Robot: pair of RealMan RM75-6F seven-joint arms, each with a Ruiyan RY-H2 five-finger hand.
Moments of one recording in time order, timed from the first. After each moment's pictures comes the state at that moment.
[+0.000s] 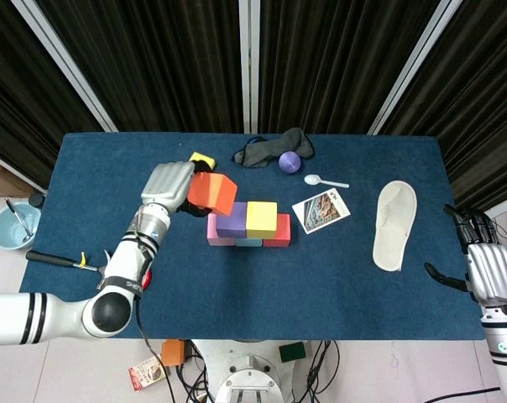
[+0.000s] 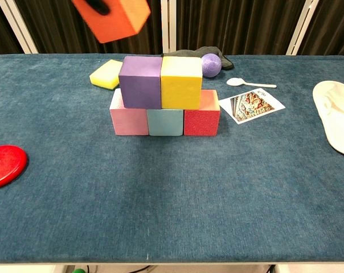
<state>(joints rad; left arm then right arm) -1.23 -1.11 -0.42 -2.08 -0.01 1.17 0.67 0.20 -0.99 0.05 -1.81 -1.46 1.51 0.10</state>
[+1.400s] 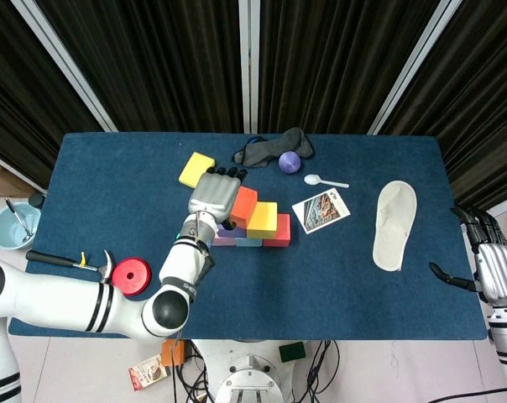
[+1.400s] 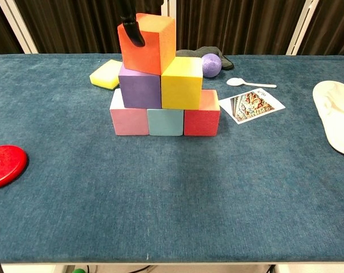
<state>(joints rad) -1.39 -1.27 -0.45 -1.98 -0.17 1.20 1.03 0.16 -0.98 0.10 -1.77 -1.47 1.47 0.26</state>
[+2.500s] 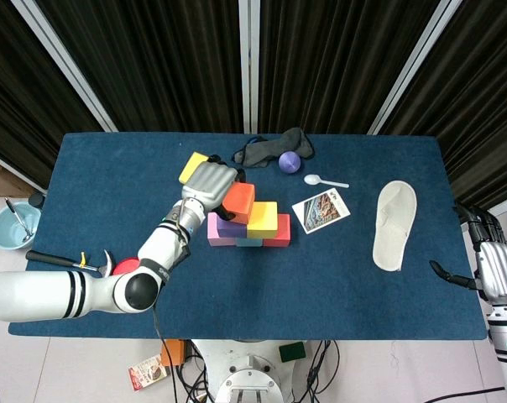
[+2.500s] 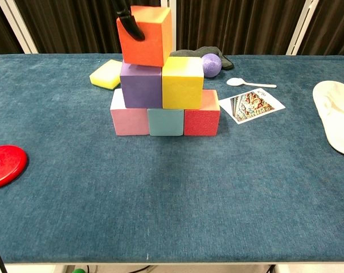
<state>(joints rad) -1.34 -1.18 -0.29 -1.89 0.13 0.94 0.71 0.15 -0.99 0.13 -1.79 -1.45 1.45 0.25</state>
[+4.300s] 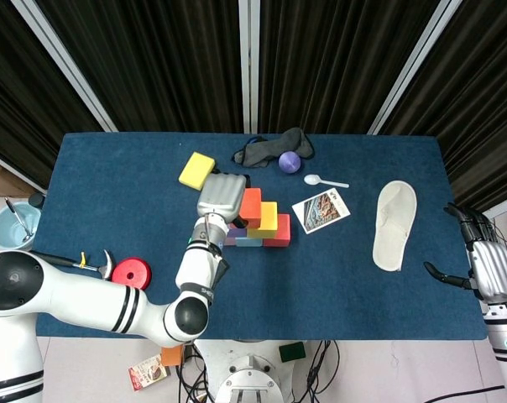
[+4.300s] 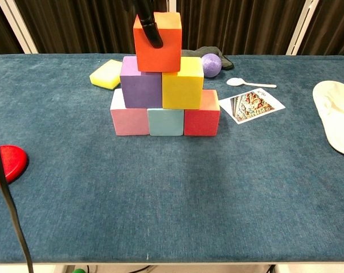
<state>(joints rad) -1.46 -1.41 -0.46 -1.91 -0.17 1.38 0.92 0.16 -0.98 0.13 -1.79 -1.47 1.42 0.28</state>
